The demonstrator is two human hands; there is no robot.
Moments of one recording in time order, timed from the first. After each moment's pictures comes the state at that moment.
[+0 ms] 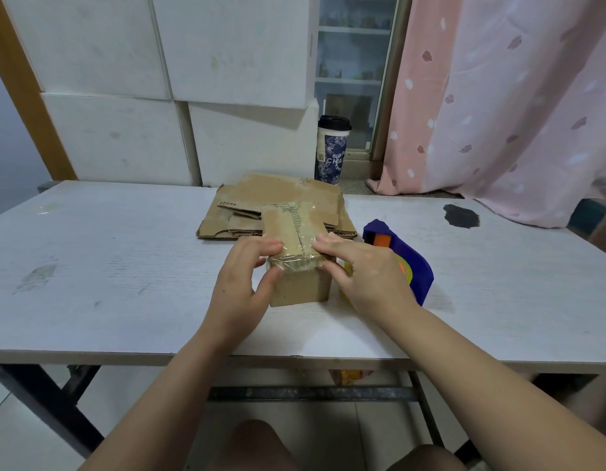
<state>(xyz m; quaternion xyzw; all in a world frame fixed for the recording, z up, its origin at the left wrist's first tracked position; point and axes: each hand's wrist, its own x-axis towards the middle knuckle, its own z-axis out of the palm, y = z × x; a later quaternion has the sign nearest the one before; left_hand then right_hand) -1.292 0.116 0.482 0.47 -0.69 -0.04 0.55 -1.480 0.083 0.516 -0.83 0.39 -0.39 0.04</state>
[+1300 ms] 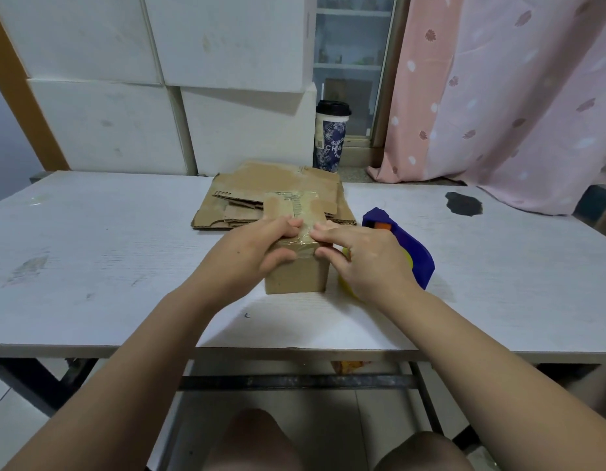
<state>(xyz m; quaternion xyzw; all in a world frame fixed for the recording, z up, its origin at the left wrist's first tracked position) -1.285 0.099 0.525 0.49 -0.81 0.00 0.32 -1.481 0.074 0.519 -0.85 0.38 -0.38 0.01</state>
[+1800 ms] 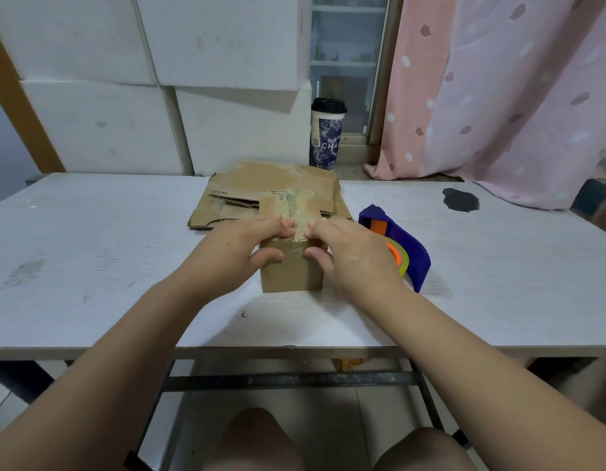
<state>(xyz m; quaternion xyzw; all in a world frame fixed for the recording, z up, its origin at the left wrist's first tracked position) -1.276 0.095 0.528 0.50 -0.81 -0.02 0.30 -1.471 0.081 0.521 -0.85 0.41 -0.33 -0.03</state>
